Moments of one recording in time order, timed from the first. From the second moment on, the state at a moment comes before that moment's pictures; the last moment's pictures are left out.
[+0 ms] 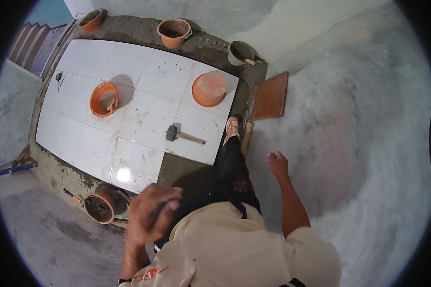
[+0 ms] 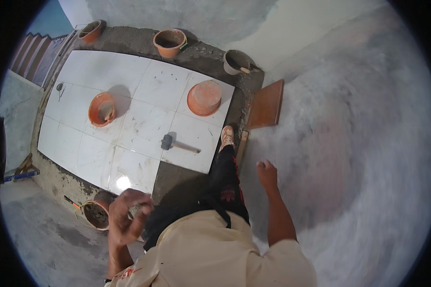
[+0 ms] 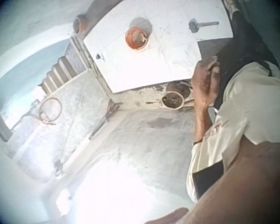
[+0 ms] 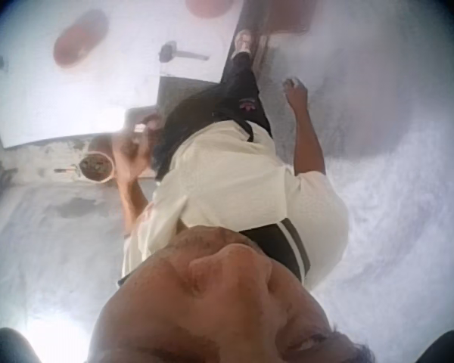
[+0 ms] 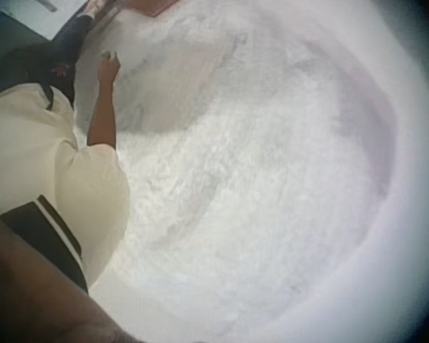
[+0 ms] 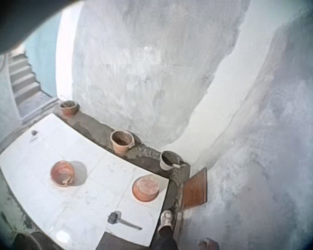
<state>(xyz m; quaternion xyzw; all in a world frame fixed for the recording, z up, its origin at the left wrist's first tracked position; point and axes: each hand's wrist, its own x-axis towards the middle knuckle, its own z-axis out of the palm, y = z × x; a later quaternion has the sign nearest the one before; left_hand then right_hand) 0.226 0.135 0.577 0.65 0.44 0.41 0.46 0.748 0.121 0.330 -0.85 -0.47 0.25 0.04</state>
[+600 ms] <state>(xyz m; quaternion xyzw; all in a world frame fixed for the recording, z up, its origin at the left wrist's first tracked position) 0.571 0.430 0.395 0.68 0.40 0.30 0.53 0.989 0.504 0.031 -0.89 -0.46 0.06 -0.05</state>
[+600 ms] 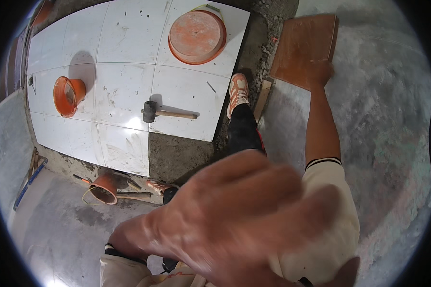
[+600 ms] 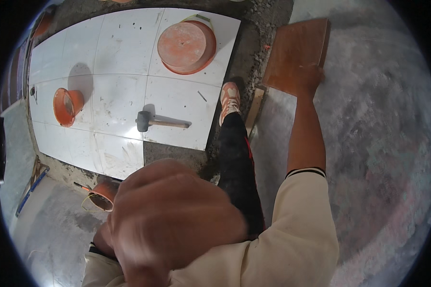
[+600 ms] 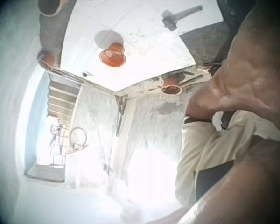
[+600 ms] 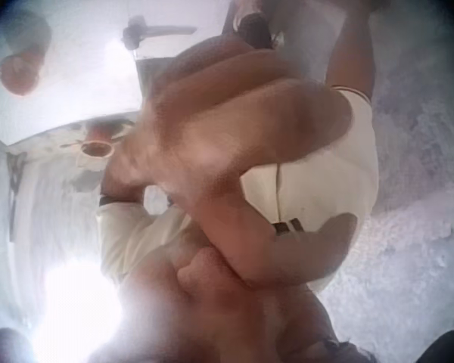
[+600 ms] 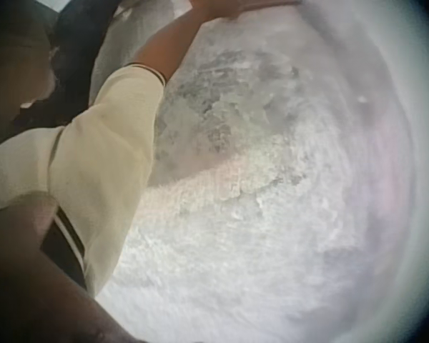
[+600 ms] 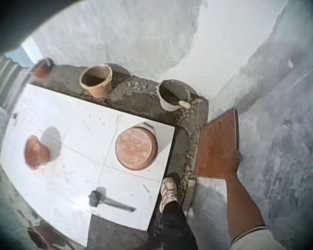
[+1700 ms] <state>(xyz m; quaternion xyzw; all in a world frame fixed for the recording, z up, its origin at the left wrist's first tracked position) 0.441 0.111 0.067 0.39 0.70 0.01 0.60 0.957 0.512 0.067 -0.88 -0.43 0.16 0.14</state>
